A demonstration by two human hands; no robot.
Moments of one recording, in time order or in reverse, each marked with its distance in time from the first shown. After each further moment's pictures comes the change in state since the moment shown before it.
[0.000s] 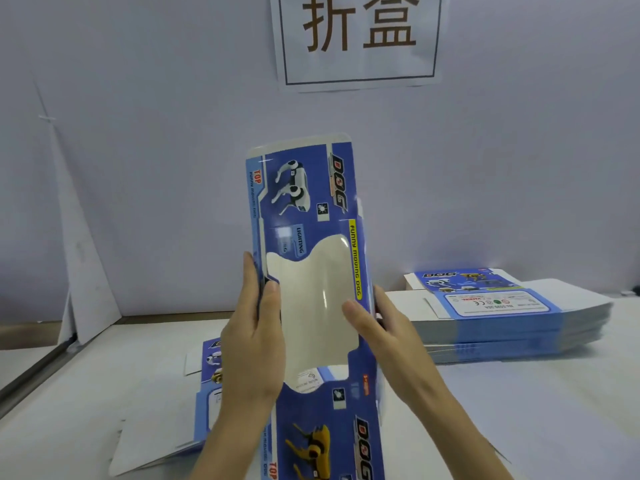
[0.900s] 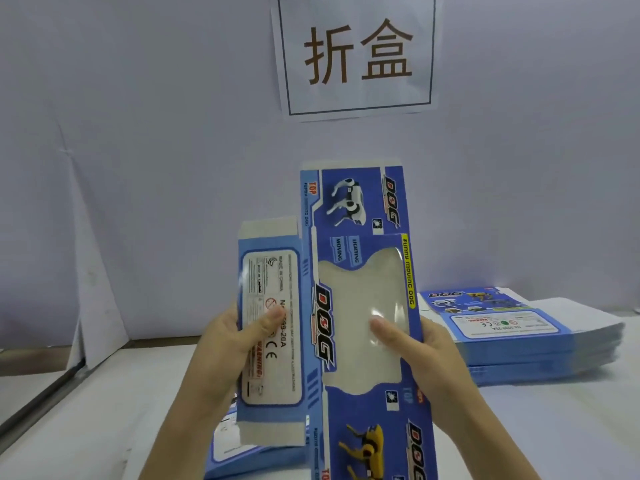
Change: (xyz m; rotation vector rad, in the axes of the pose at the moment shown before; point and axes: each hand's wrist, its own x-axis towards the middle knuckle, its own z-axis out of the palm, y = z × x) left_hand 0.038 -0.001 -0.040 -0.115 -0.287 -0.275; right_hand 0.000 -0.020 -0.025 0.249 0.014 0.135
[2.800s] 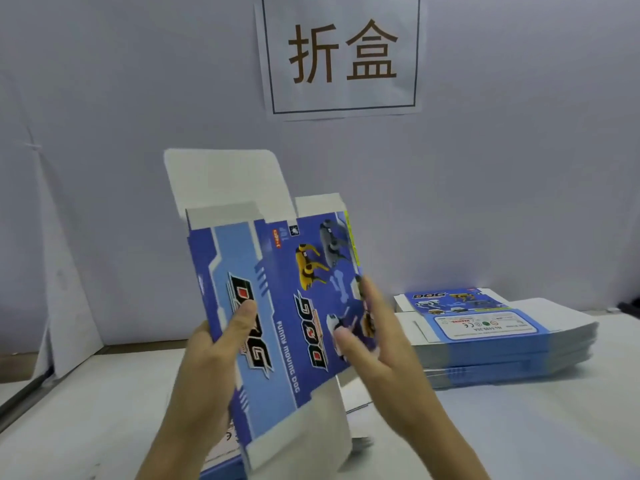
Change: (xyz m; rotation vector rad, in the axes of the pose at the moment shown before) left_hand -0.018 0.004 0.028 -0.206 0.137 0.073; right_hand -0.006 0.003 0.022 -0.128 -0.030 -0.218
